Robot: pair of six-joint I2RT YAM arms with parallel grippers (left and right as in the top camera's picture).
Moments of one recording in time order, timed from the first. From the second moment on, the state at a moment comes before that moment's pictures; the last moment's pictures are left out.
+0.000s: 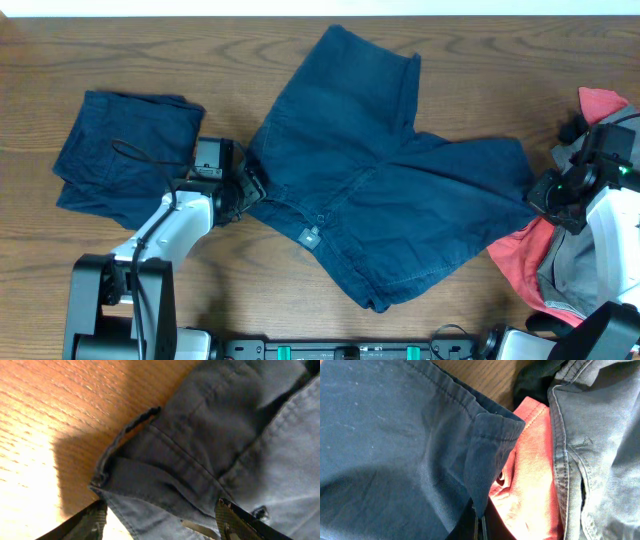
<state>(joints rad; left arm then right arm) -0.11 1.58 0.74 -0.37 0.13 -0.69 -0.37 1.43 1.00 -0.92 -0.02 0.37</state>
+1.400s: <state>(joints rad) -0.08 1.72 1.17 -1.01 0.23 -0.61 -0.19 1.43 1.00 -0.84 -0.08 0.37</state>
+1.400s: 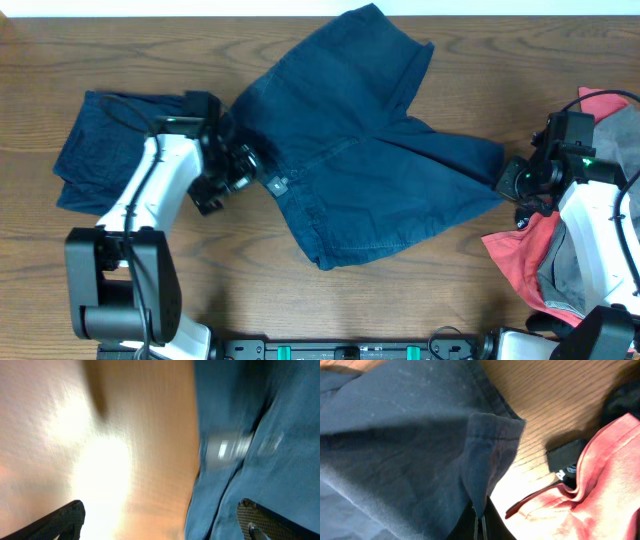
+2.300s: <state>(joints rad) -0.79 1.65 0.96 -0.79 0.14 -1.34 -0.19 1.43 1.00 -0.84 -0.03 0.37</state>
